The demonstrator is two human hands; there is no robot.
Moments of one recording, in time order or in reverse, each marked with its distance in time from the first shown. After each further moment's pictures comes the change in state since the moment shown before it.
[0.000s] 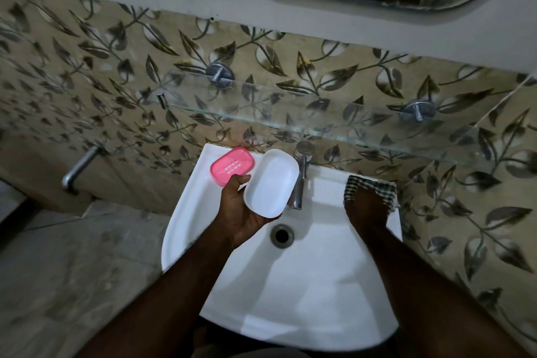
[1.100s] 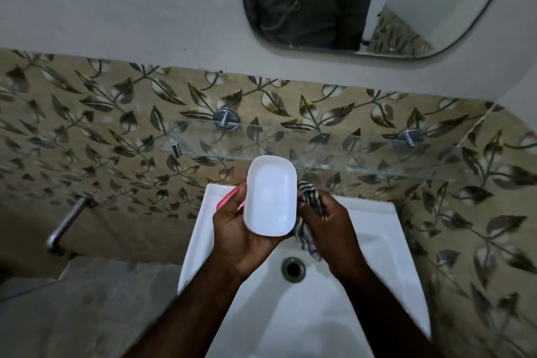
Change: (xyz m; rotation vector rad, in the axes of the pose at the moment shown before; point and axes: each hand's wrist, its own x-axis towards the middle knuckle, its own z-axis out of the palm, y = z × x) left_hand -0.042 0.049 0.035 -0.024 -0.169 0.049; right_hand -0.128 -0.187 -0.125 1.077 -0.033 -0.091
